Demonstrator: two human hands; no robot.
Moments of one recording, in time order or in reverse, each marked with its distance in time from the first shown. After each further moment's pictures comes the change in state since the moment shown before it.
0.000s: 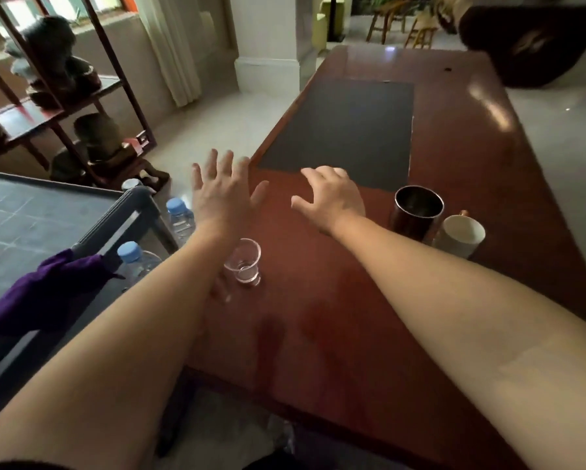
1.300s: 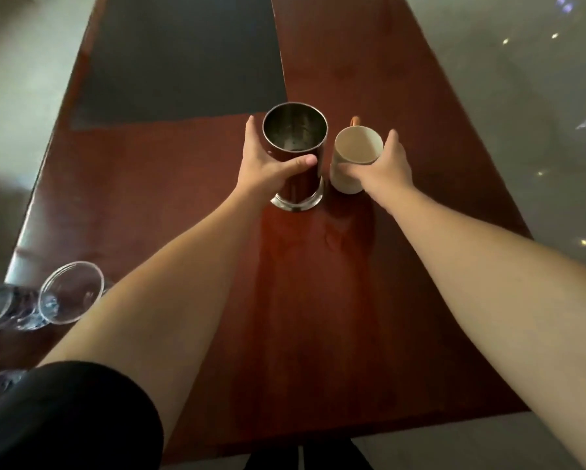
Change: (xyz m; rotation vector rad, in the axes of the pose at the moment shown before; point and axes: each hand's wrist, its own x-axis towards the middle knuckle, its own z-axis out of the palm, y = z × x) left_hand 0.030 0.236 0.209 -1.276 -0.620 -0.035; right_hand -0.085 0.295 0.019 0.315 0.171 1.026
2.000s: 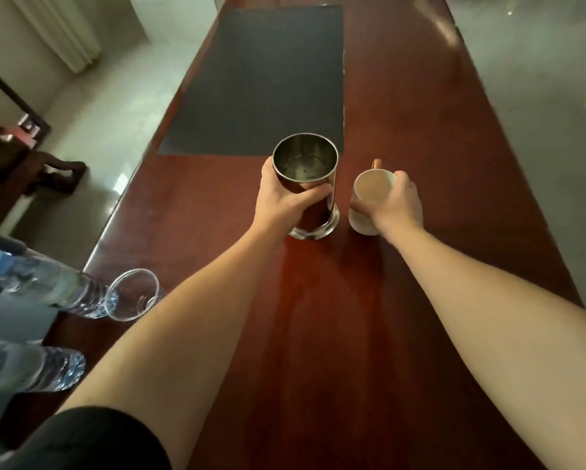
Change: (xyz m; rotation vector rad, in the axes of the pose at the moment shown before) left_hand -0.005 0.018 -0.041 0.013 0.291 0.050; right_hand 0.005 -0.061 0.023 0.007 -0.046 -0.170
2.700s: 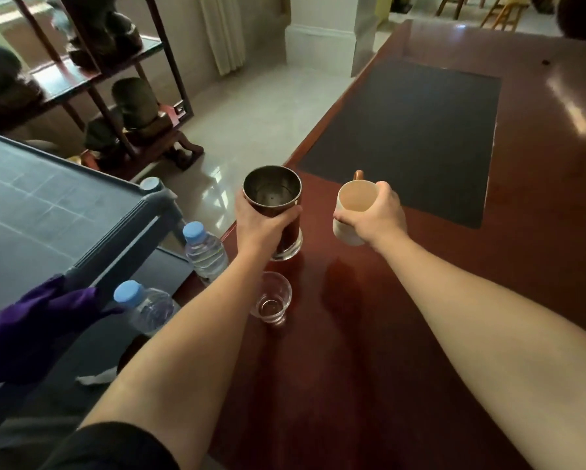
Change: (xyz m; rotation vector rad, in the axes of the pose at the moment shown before) left_hand -0.007 -0.047 -0.258 0.054 0.619 -0.149; right_hand -0.069 -0.214 0.159 0.027 -0.287 -0.390
